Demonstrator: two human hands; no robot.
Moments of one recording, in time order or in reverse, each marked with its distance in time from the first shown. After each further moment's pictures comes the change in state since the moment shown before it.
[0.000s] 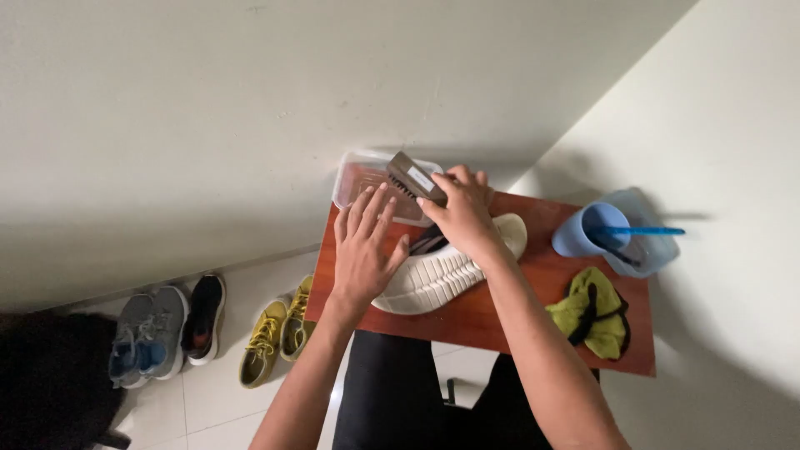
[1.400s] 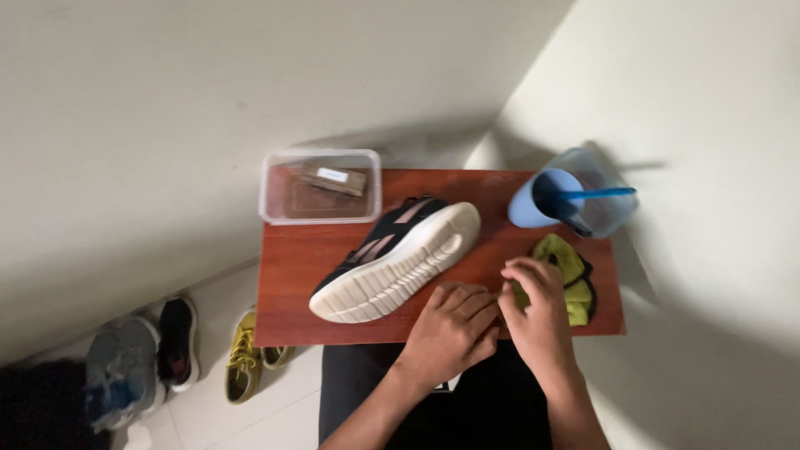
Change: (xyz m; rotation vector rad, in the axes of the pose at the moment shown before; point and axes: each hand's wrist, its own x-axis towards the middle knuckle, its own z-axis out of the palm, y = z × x) left_hand -0.026 0.165 0.033 -0.534 -0.288 0.310; right_hand -0.196 0.063 -0.076 0.098 0.331 0.130
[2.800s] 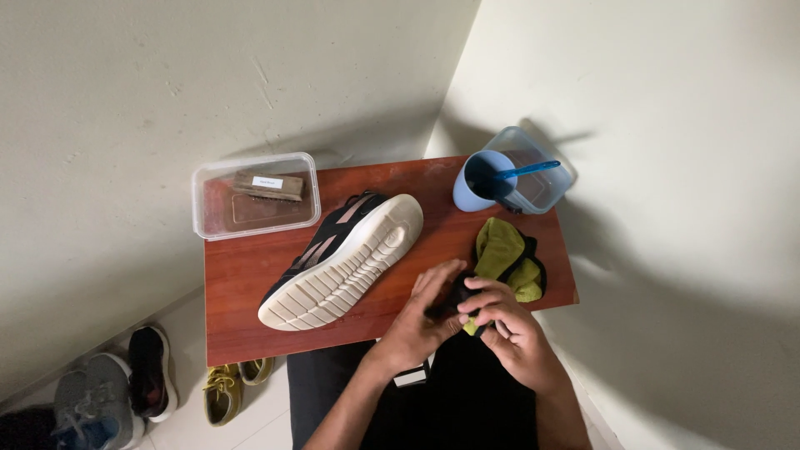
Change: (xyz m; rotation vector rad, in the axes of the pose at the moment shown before) left_hand 0.002 0.002 0.031 -0.820 -0.222 -0.399; right_hand -0.043 0.007 -0.054 0.645 -0.200 -0.092
